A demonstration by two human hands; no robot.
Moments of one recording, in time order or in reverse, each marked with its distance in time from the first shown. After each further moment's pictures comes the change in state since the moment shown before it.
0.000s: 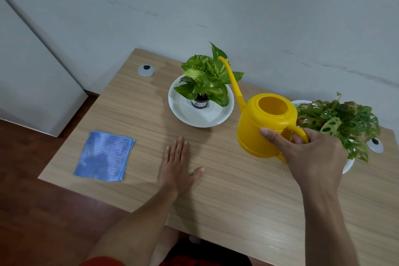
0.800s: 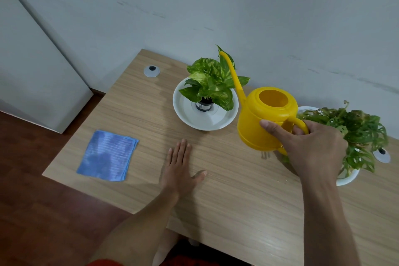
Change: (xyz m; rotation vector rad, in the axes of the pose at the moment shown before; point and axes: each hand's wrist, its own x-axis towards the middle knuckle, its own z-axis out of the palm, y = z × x) left_hand 0.000 0.003 -0.004 -0.039 -0.005 -0.007; right_hand 0.024 -0.017 0.009 -0.001 -0.029 -0.002
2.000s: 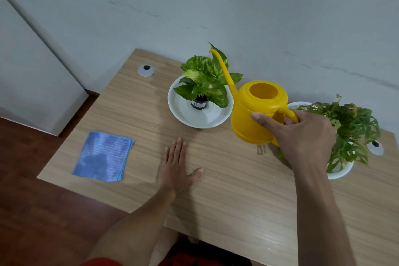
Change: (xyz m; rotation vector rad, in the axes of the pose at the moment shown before) left_hand -0.001 0.000 0.001 0.015 -0.004 0.001; right_hand 0.004 -0.006 0.001 -0.061 0.035 -0.022
